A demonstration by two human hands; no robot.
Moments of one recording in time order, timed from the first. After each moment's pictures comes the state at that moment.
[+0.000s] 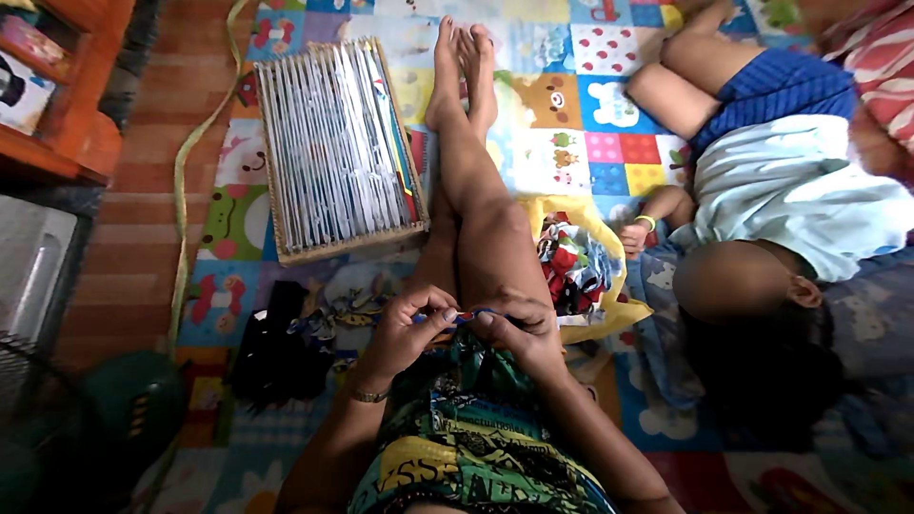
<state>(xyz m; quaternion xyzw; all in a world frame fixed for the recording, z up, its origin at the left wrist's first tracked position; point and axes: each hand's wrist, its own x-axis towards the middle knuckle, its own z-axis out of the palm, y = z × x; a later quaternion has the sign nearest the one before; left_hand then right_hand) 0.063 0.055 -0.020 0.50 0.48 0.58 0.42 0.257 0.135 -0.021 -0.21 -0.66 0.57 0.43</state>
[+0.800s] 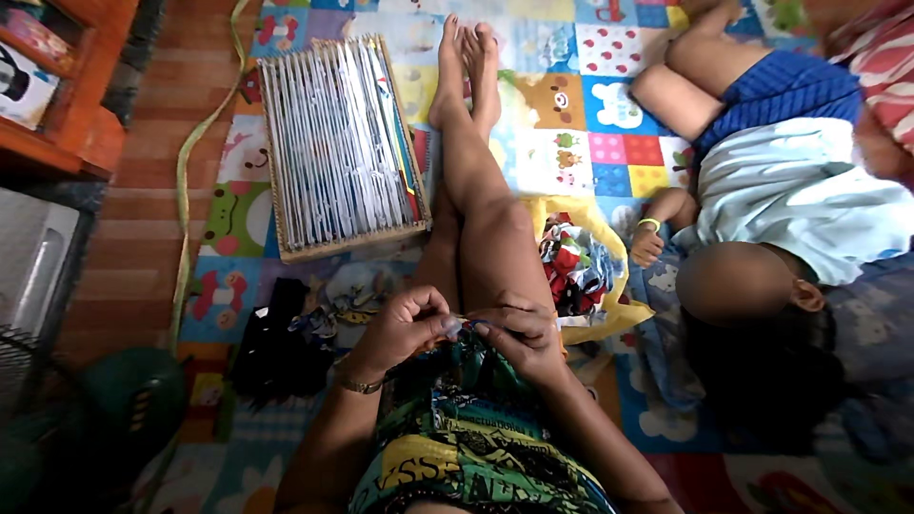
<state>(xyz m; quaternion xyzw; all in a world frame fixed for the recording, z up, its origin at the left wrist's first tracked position) 0.051 0.052 -0.011 0.46 0.45 0.54 0.54 0.258 0.139 -0.026 -0.15 -0.75 0.47 0.43</state>
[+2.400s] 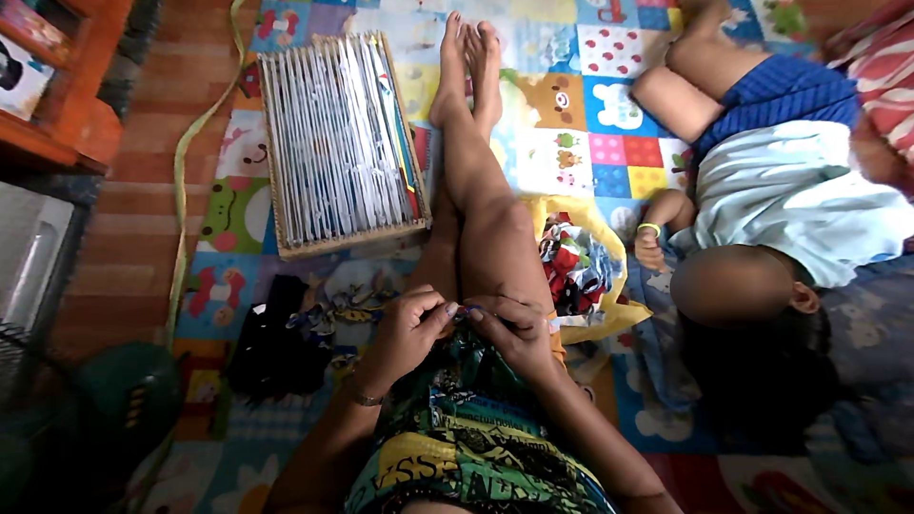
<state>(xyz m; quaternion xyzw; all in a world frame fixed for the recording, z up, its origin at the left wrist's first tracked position) 0.064 0.051 -0.015 0.55 0.59 0.47 0.35 0.249 0.135 -0.031 -0.22 -0.75 0.45 0.44</state>
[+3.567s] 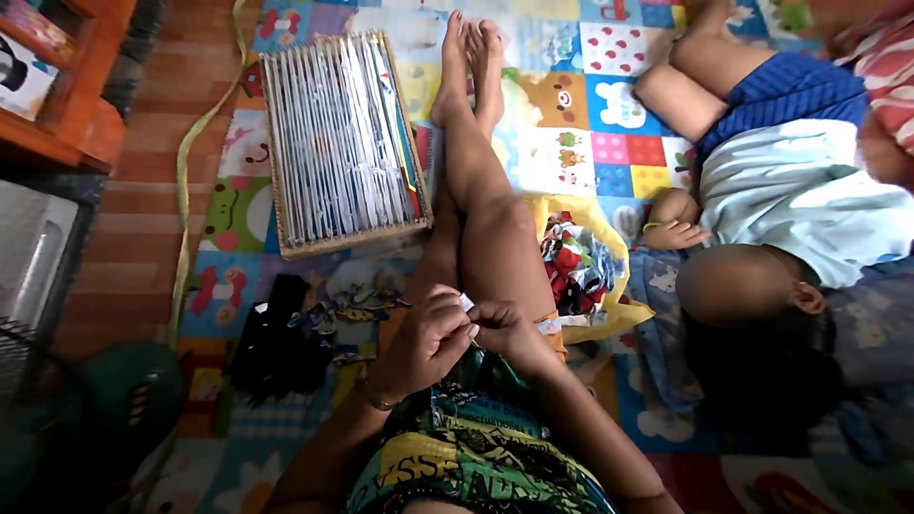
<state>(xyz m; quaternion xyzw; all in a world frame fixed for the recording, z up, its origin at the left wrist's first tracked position) 0.077 0.053 -0.015 0.68 0.47 0.51 0.24 0.249 0.134 -0.013 -0.27 -0.60 0.72 0.19</state>
